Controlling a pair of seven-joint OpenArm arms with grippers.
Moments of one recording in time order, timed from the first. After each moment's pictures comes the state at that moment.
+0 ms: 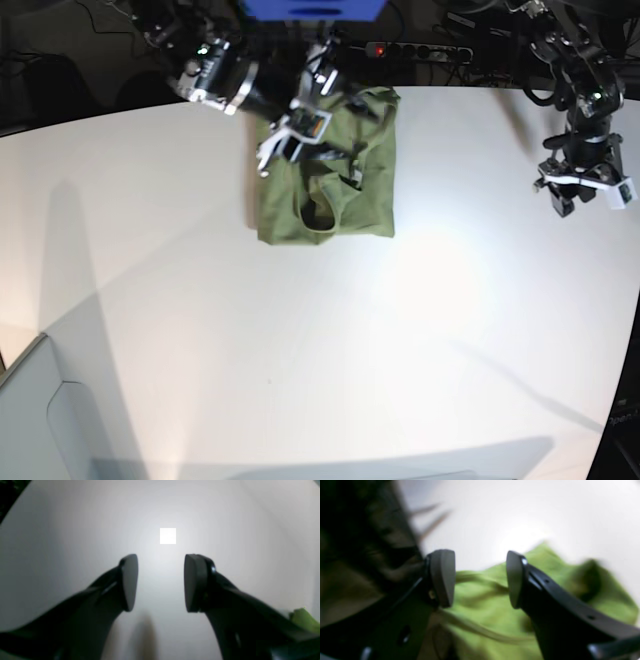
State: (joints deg) left arm 20.3 -11.2 -39.8 110.1 -29.8 -5.3 44.4; right arm -21.4 15.5 -29.4 114.7 6.2 28.5 -19.1
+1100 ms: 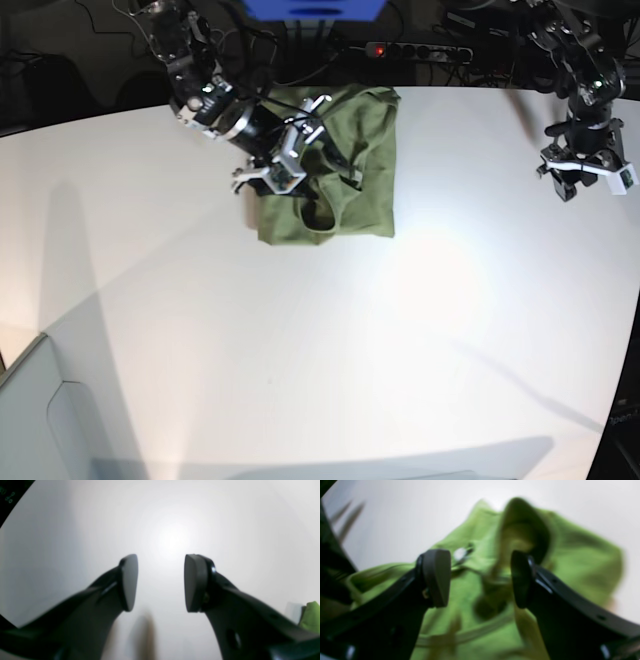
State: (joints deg) left arm 22.9 -10.5 -41.0 110.1 -30.0 -5.3 44.4; right arm -18.2 6.1 -19.0 99.6 6.1 28.5 -19.3
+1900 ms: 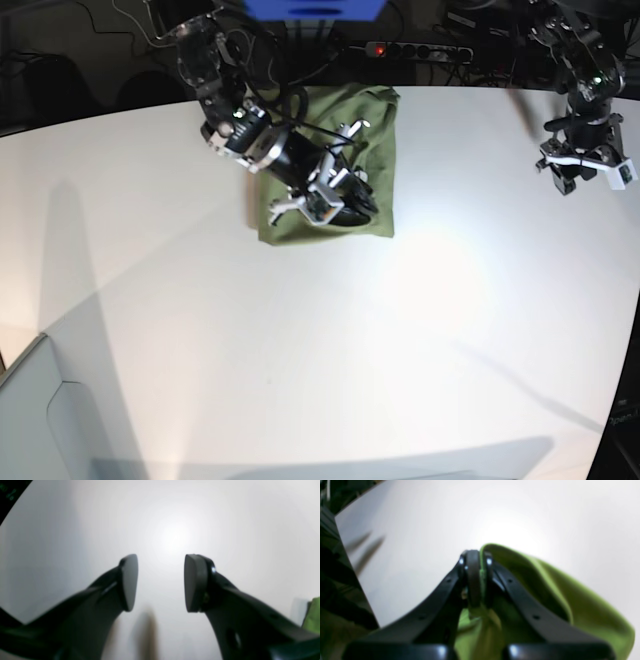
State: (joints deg) left arm 24.6 -10.5 -41.0 110.1 -30.0 -5.3 44.4; right arm -10.6 -0.1 -22.1 98.3 6.0 28.5 -19.8
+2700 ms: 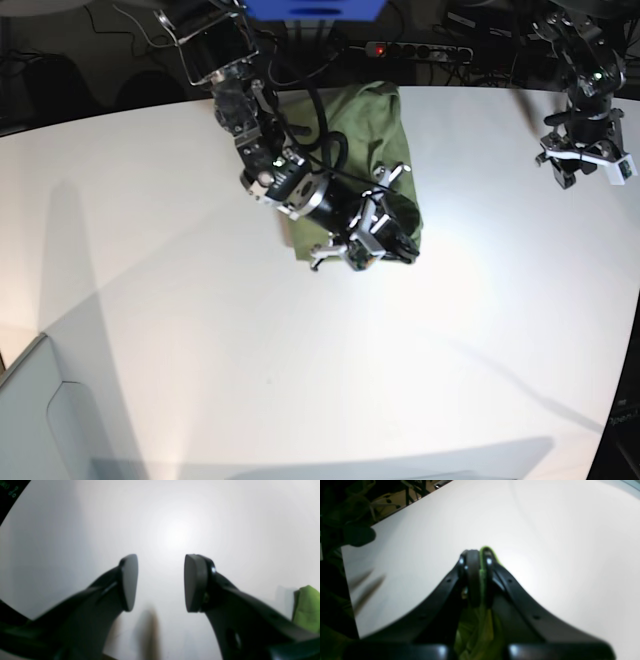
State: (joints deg) left arm 25.6 -11.1 -40.9 110.1 -29.9 -5.3 44.4; right arm 0.3 -7.2 -23.9 87.8 6.2 28.5 -19.0
